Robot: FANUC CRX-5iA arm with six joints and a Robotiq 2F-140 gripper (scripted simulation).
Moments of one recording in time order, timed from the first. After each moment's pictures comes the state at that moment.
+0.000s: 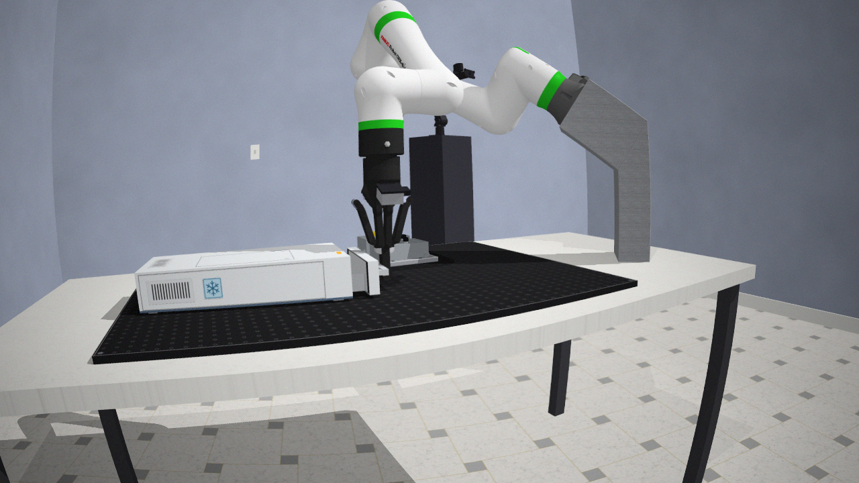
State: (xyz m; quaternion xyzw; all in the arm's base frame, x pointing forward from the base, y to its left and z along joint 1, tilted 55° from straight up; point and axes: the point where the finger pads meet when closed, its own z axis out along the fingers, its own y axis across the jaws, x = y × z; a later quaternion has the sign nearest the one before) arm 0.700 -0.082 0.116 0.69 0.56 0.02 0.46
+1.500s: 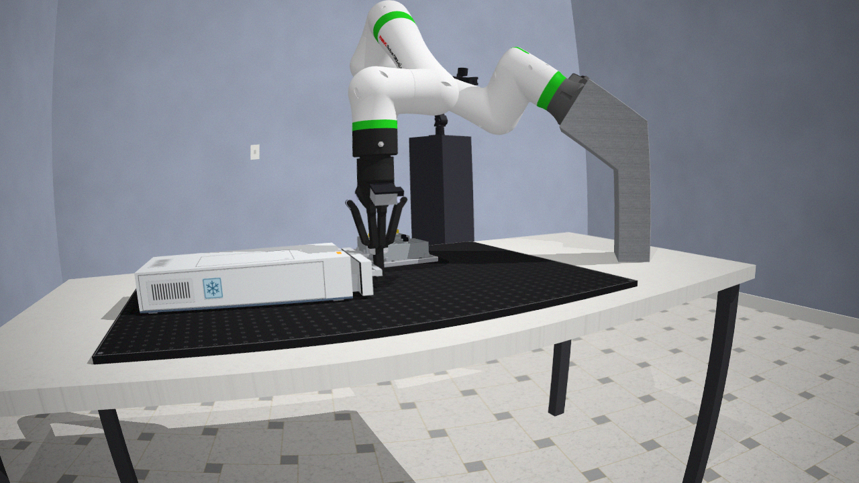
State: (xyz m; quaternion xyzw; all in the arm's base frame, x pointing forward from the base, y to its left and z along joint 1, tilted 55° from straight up) arm 0.710 -0.082 0.125 0.69 0.56 0.02 0.46
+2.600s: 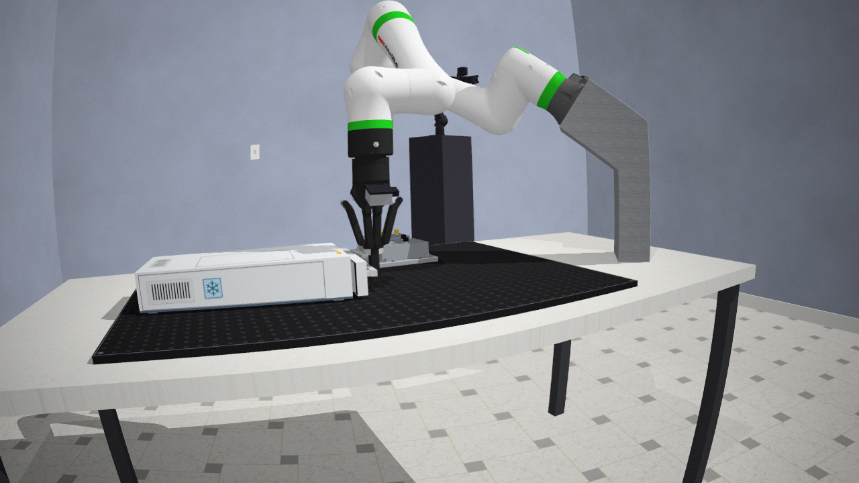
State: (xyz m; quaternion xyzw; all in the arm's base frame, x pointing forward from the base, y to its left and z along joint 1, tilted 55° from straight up) arm 0.717 -0.081 0.131 0.69 0.56 0.02 0.46
